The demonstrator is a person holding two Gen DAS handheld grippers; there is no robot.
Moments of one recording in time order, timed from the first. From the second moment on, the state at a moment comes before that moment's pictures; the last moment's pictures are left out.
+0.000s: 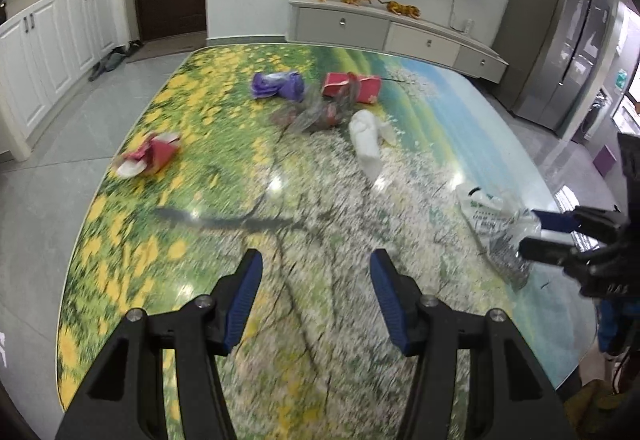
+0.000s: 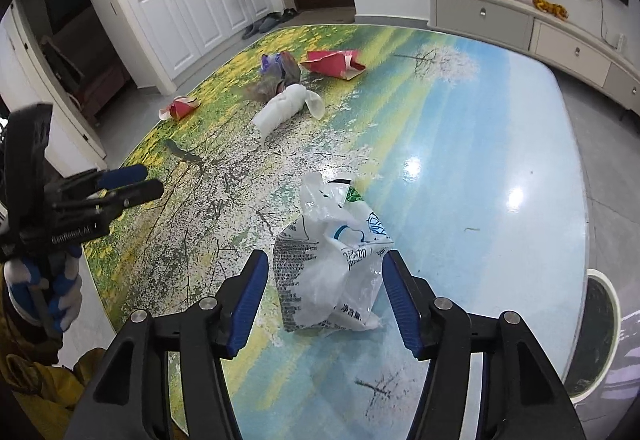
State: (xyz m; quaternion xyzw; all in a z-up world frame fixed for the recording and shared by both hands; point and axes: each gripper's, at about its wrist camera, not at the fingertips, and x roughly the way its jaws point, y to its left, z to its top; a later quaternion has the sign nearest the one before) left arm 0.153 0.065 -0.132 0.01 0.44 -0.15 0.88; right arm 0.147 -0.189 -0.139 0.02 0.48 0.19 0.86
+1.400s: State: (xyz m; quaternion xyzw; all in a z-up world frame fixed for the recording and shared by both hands) left arm 0.182 -0.157 -0.066 0.05 0.42 -0.36 0.83; right arm 0.080 -0.382 -0.118 0.20 0.34 0.08 0.92
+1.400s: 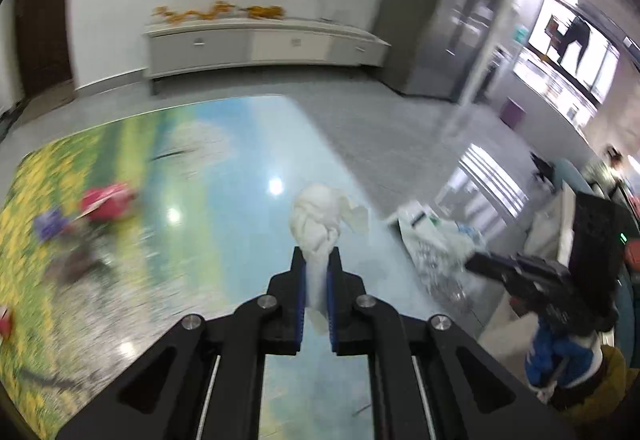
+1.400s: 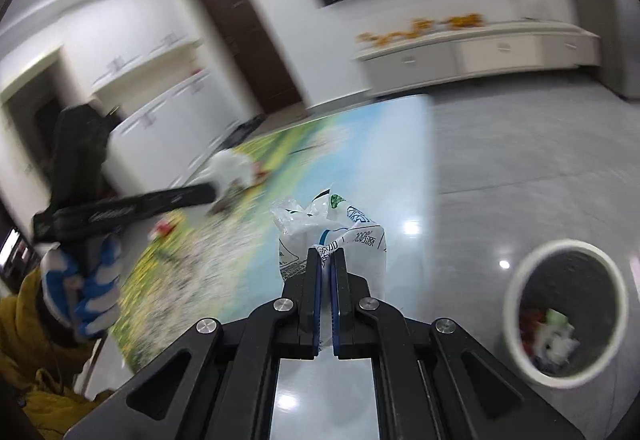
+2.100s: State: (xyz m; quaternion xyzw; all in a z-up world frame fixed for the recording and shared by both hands) left arm 0.182 -0.441 -0.130 0.11 0.48 -0.50 0.71; right arm 0.068 -0.574 -0.210 0.29 0.39 -0.20 0.85
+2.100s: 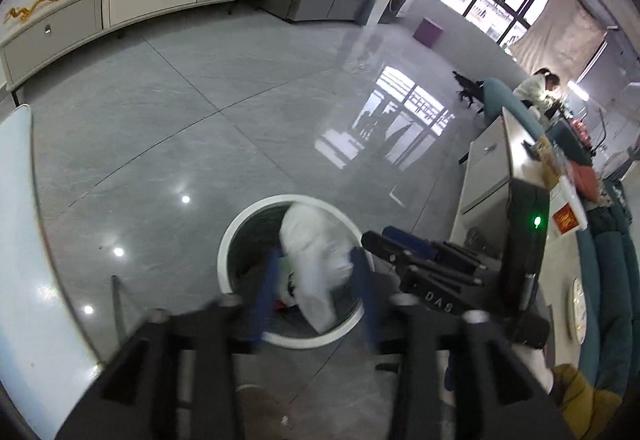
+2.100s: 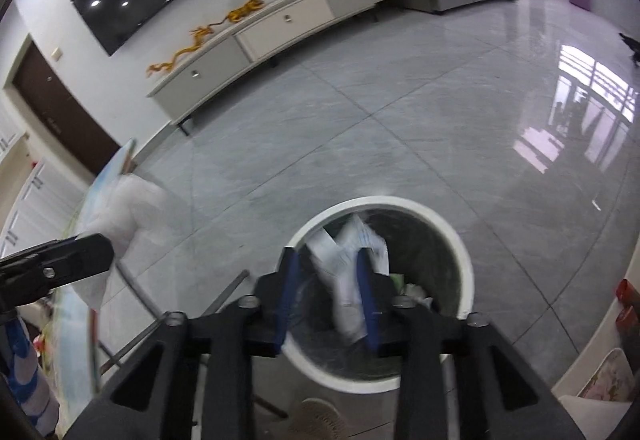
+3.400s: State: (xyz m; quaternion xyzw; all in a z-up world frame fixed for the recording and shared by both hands) left arm 0.179 0.058 -0.058 0.04 0.32 -0.18 0.93; right arm 0.129 -0.265 -0.047 0.08 0.36 0.07 0.93
